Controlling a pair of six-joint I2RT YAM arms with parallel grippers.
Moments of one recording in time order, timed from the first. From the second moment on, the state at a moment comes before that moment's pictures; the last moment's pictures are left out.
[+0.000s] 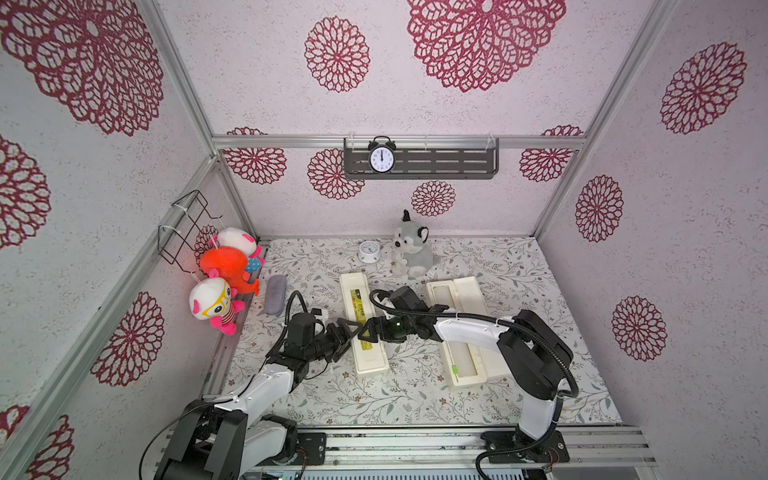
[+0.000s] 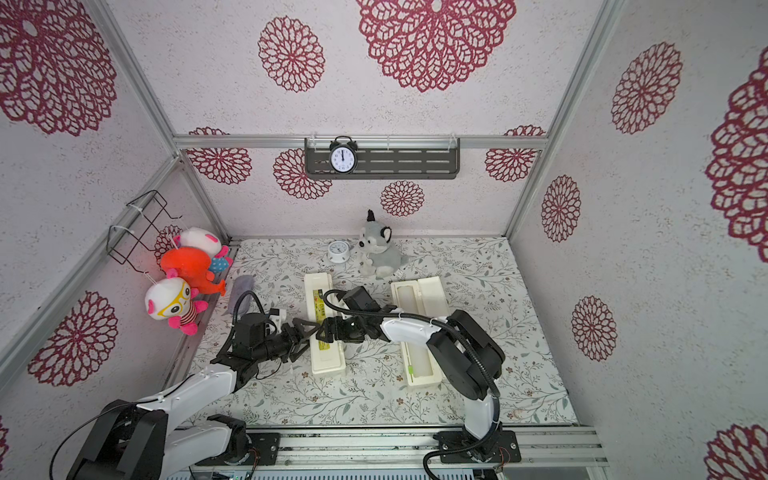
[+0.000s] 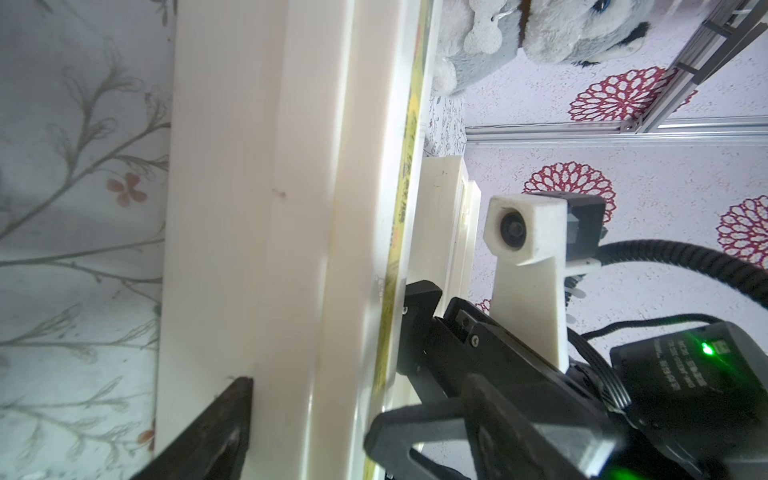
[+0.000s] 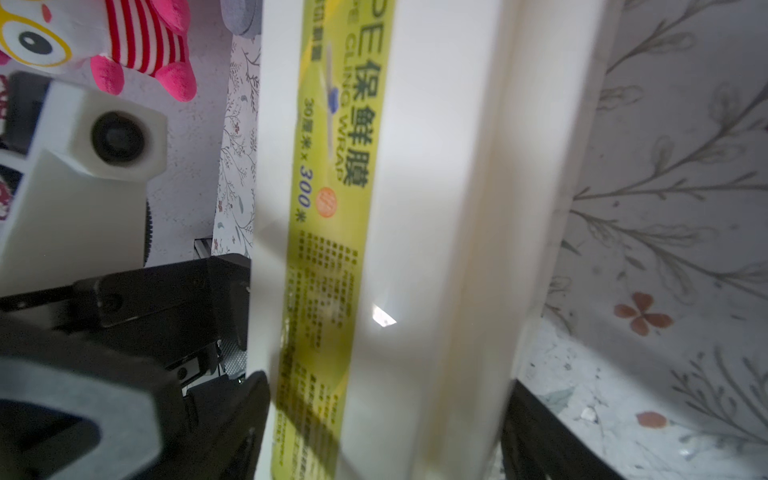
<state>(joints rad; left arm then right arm) -0.27 1.17 0.34 0.24 0.58 -1.12 0.86 1.87 1.18 -0.11 -0.47 0.74</state>
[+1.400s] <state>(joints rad) -0.31 1.31 0.27 0.43 0.53 -1.10 0.84 1.82 1.03 0.05 -0.49 0.80</state>
